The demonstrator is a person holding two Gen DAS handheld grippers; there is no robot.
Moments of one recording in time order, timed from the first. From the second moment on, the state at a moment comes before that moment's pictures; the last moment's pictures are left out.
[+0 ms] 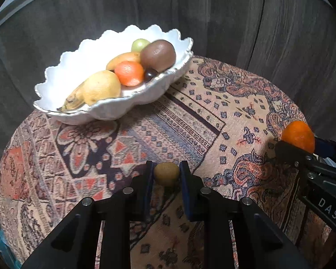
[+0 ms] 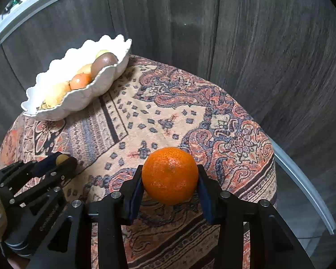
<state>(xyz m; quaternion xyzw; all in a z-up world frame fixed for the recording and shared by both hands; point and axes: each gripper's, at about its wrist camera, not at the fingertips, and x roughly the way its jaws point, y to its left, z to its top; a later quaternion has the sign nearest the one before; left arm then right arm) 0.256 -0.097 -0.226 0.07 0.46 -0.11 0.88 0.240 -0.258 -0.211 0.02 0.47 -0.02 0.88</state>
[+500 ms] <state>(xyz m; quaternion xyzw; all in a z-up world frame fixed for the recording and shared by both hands) 0.265 -0.037 -0.172 0.04 0.43 -0.08 0.90 0.255 -0.206 -0.163 -0.02 0.44 0.01 0.90</state>
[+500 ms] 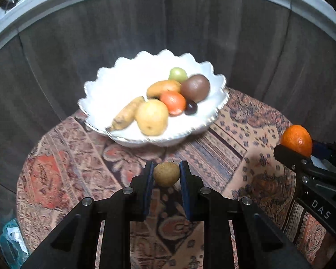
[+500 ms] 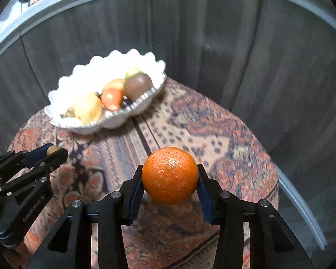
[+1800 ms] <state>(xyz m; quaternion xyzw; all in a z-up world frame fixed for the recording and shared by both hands) 0.407 0.020 -0.171 0.03 0.43 -0.05 0.90 0.406 -0.141 -0.157 -0.03 0.45 0.05 0.89</state>
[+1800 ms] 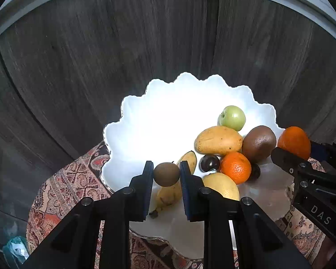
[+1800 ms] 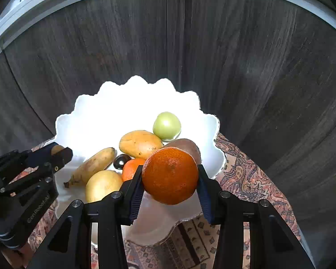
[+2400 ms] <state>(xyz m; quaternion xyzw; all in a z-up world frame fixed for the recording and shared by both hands) 0.376 0.038 -0.139 0.01 0.40 -0.01 0.91 0.387 -0.140 -0.121 -0.04 0.41 0.02 0.91</state>
